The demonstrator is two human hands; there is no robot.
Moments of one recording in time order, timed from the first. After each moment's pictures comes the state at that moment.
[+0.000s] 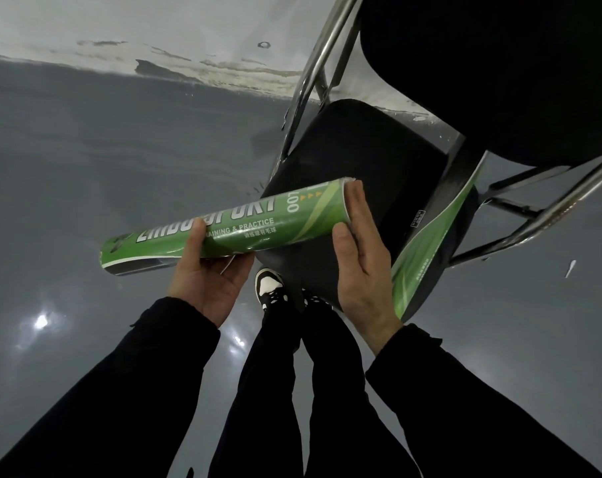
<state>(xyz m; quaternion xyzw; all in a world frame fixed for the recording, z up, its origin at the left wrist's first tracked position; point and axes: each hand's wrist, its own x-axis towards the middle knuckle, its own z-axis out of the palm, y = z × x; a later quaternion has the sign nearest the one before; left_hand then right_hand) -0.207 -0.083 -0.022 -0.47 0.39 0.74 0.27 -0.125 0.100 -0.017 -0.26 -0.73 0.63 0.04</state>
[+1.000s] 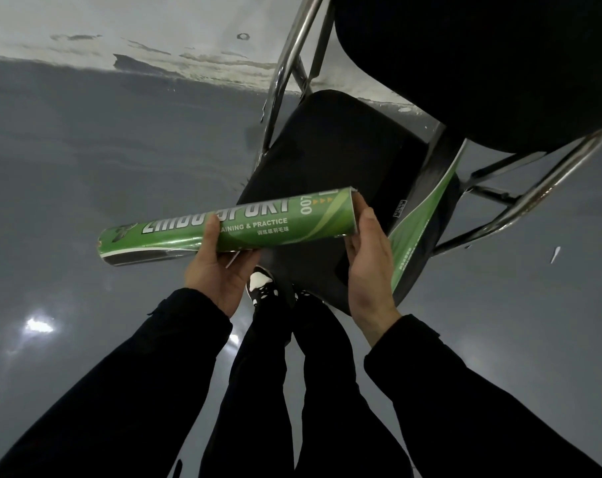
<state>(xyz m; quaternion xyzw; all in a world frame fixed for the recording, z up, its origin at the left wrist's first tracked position) -0.188 -0.052 -0.043 -0.47 0.44 0.72 0.28 -0.106 0.124 -0.029 -0.48 -0.53 0.70 -0.01</state>
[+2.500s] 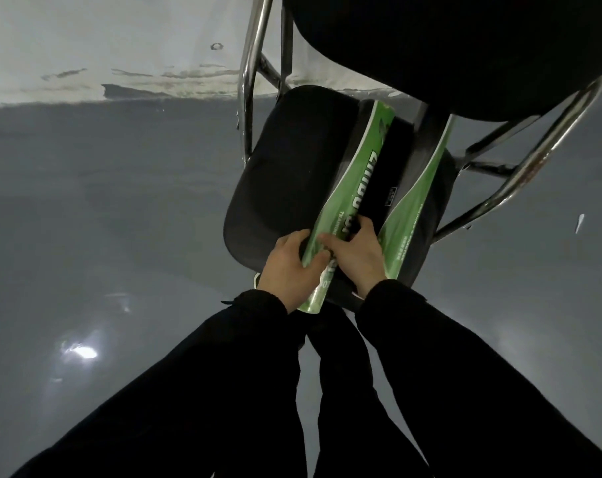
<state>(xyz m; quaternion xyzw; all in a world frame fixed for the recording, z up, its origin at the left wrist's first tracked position) -0.151 0.032 -0.054 0.04 0.84 0.29 0.46 -0.094 0.153 -0.102 -0.56 -0.58 0.56 -0.18</state>
